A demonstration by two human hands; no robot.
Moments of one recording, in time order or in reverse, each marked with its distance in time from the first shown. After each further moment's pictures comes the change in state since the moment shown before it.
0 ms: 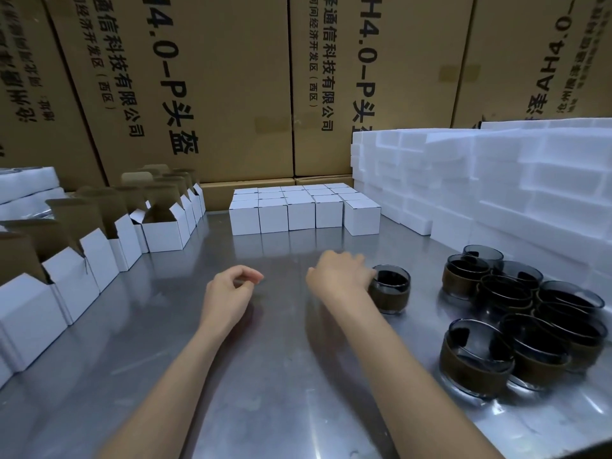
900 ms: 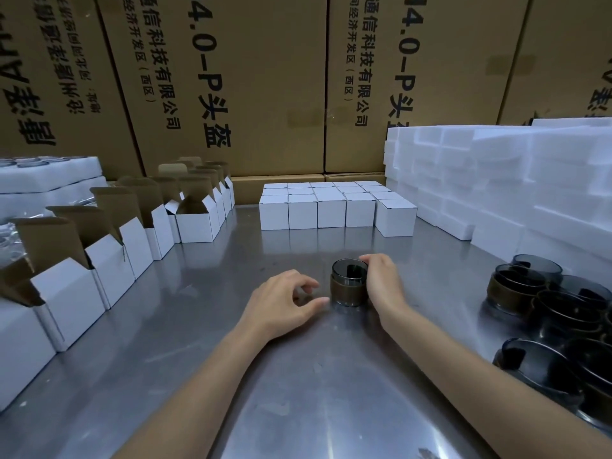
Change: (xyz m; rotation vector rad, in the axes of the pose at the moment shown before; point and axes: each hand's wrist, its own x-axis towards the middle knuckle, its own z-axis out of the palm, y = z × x) left_hand -0.005 0.001 0.013 0.352 -0.248 0.299; right_hand 0.044 0.028 0.048 0.998 0.124 0.103
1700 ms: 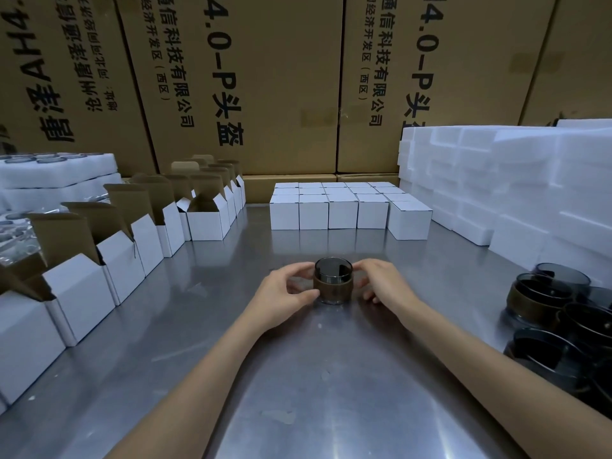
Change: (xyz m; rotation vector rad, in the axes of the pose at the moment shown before) left_hand 0.009 -0.011 -0.007 -0.433 -0.015 -0.159; right_hand 0.026 0.007 0.005 -0.176 -0.349 -0.128
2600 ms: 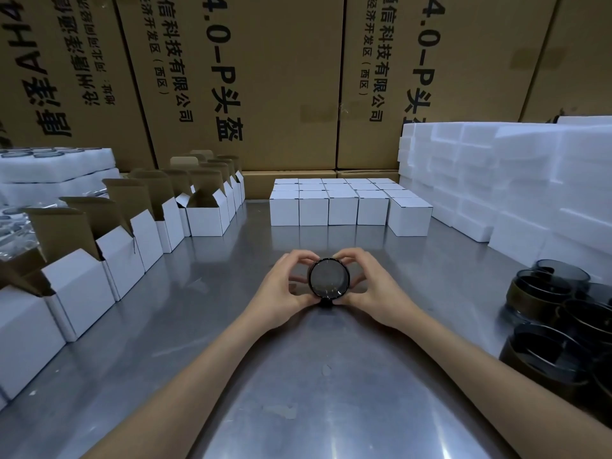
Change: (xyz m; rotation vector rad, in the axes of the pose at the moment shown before) left_hand -0.006 0.003 0.001 -0.126 -0.002 0.170; right_hand -0.025 0.004 0.003 -0.100 -0.123 -0.548
